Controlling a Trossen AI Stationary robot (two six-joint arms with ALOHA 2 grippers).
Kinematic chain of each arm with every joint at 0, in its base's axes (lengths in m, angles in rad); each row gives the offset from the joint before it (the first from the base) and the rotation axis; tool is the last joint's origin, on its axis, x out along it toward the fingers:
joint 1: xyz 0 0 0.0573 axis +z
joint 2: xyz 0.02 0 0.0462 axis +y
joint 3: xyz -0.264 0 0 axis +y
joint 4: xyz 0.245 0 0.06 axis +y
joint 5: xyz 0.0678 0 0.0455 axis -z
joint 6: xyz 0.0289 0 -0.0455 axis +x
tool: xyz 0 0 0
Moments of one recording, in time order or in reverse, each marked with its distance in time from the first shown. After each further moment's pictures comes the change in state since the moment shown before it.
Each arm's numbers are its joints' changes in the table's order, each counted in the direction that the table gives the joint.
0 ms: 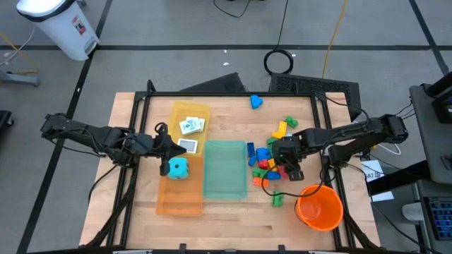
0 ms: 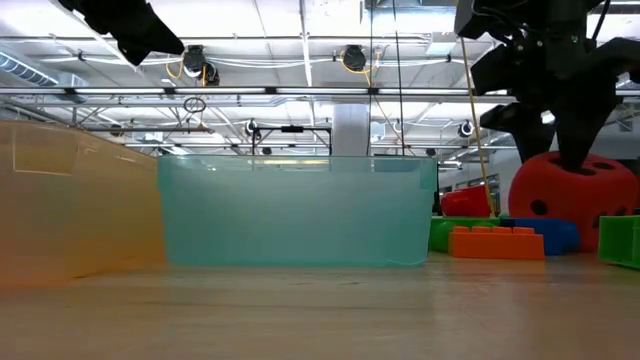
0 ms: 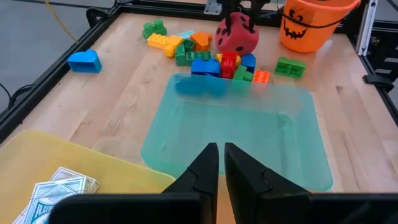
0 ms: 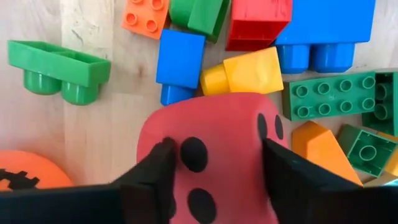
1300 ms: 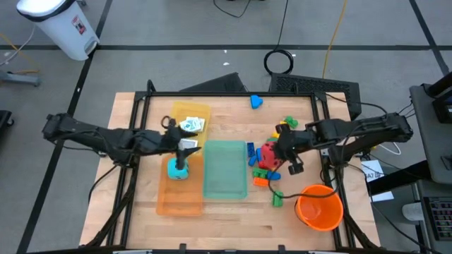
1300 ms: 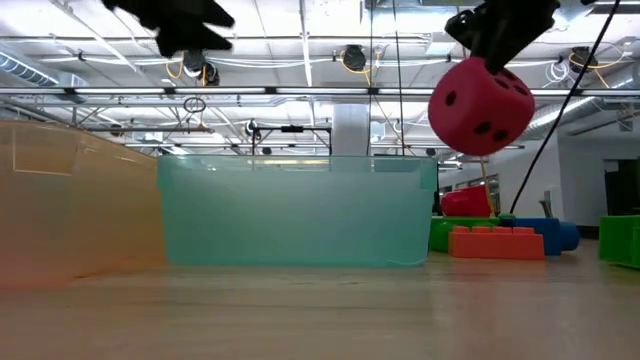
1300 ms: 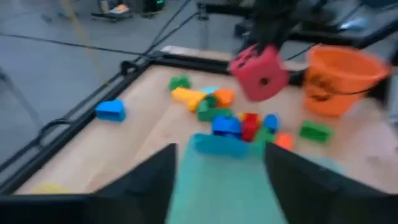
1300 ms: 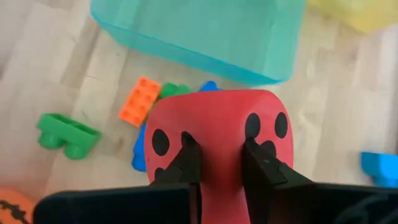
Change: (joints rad) left arm 0.063 0.158 0.000 -0.338 -0.105 0.063; right arm 0.060 -0.103 -0.416 -0.022 0.139 -0.151
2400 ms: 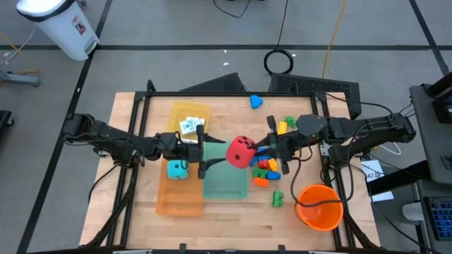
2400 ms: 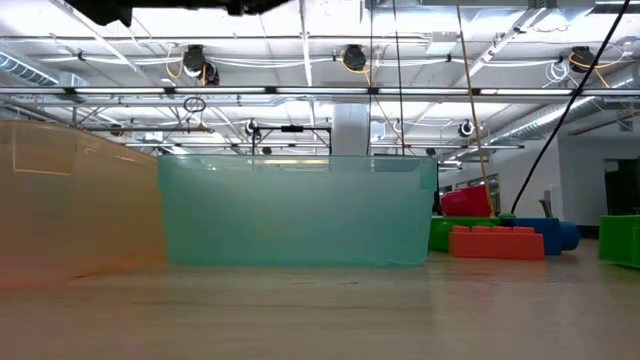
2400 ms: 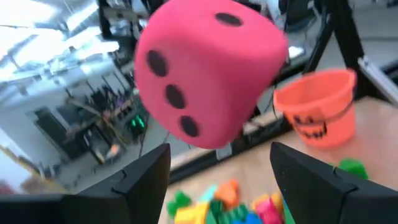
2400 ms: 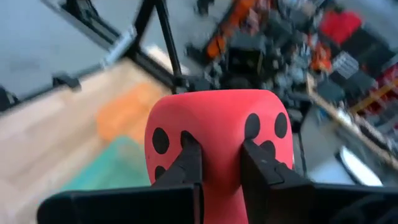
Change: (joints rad) left arm 0.032 0.388 0.000 -0.816 0.269 0.698; right arm -0.008 -0.061 0.012 -0.747 -0.152 -0.376
